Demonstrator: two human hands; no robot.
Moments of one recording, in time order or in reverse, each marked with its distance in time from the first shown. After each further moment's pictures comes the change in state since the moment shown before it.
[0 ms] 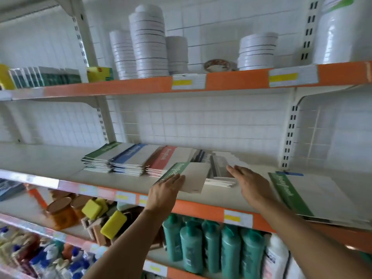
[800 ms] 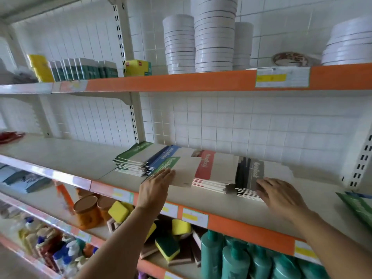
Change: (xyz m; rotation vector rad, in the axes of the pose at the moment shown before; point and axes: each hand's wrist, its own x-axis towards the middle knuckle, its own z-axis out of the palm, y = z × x) left_hand -0.016 -0.180 0.008 0.071 0.046 -0.135; right_hand 0.088 -0.054 0.073 -0.147 -0.099 -0.001
